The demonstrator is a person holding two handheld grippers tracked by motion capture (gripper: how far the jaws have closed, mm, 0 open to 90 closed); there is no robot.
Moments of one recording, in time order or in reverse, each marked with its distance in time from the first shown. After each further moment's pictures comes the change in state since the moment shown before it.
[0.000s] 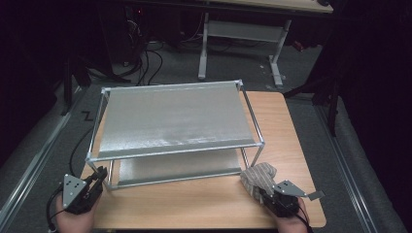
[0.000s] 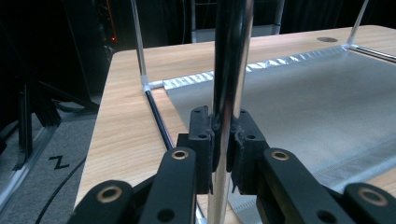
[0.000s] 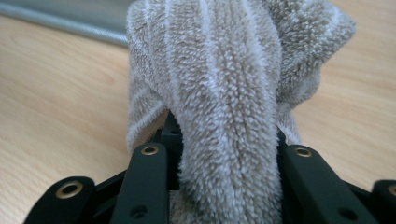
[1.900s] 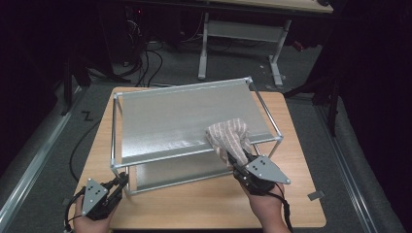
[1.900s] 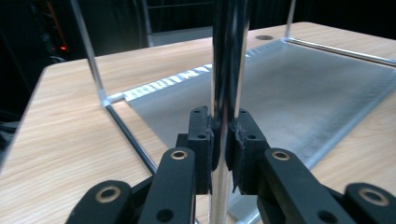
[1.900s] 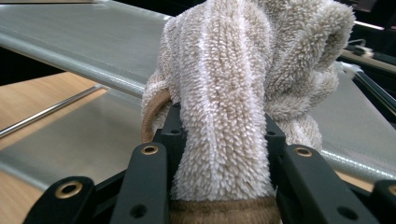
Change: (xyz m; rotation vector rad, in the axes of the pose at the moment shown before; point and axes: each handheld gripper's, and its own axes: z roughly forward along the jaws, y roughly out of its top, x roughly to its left) left arm -0.043 0.005 0.000 -0.005 -0.155 0.053; right arm 0.076 0.130 -0.035 -0.435 0.078 -0.176
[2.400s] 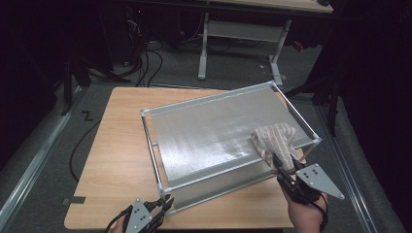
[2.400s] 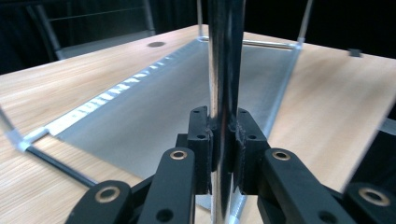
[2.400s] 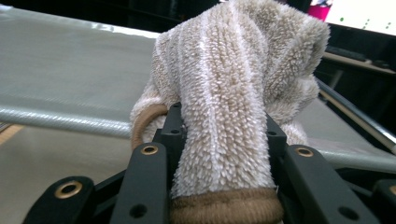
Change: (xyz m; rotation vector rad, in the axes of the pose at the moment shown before) left arm -0.105 0.006 0.005 -0.014 -0.281 0.091; right arm -0.065 -0.028 -0.065 0.001 -0.214 0.085
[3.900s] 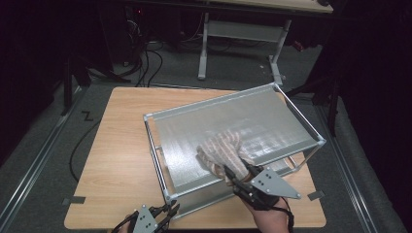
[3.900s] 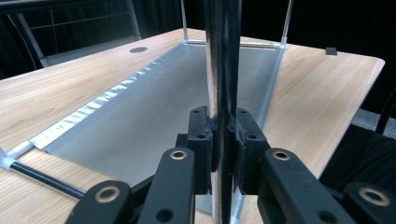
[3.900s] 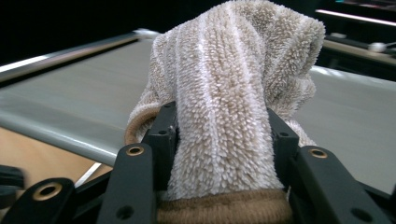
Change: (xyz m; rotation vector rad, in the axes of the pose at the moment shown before) left arm -0.026 0.001 0.002 -0.011 -0.068 0.053; right arm 0.090 0.025 0.014 -0.025 0.340 -0.041
